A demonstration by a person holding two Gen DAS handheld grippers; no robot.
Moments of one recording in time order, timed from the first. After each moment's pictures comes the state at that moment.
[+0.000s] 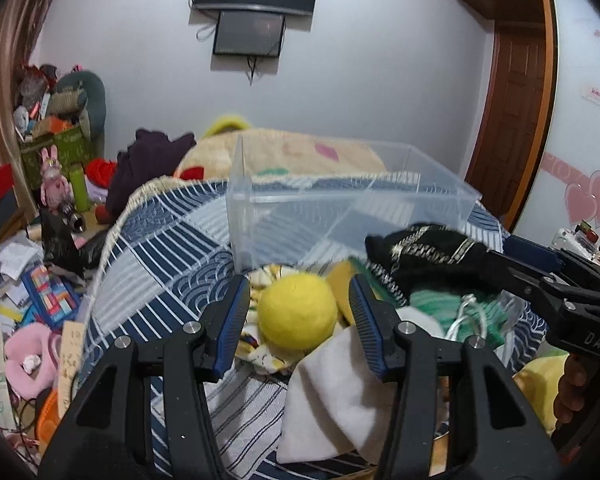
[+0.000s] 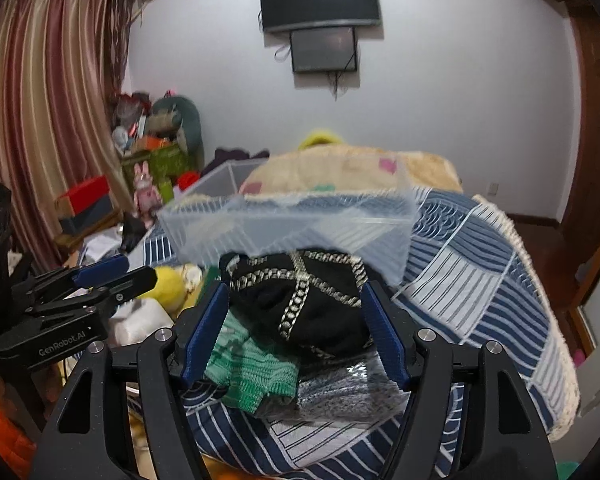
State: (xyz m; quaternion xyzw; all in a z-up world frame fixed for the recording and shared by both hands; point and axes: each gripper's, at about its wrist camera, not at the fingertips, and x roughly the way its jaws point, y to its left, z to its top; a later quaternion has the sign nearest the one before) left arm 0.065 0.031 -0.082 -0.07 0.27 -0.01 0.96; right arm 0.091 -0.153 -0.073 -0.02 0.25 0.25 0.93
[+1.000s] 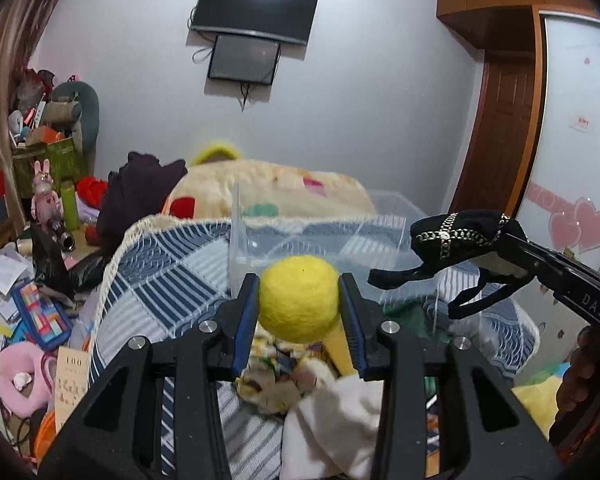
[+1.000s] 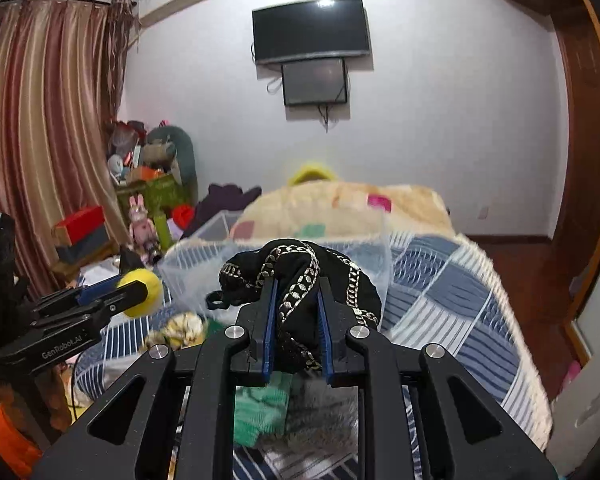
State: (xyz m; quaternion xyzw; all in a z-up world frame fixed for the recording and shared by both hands) left arm 0.062 0.049 -0.038 -0.09 0.20 -0.04 0.97; right arm 0.083 -0.166 -0.025 -0.01 0.19 0.23 0.95
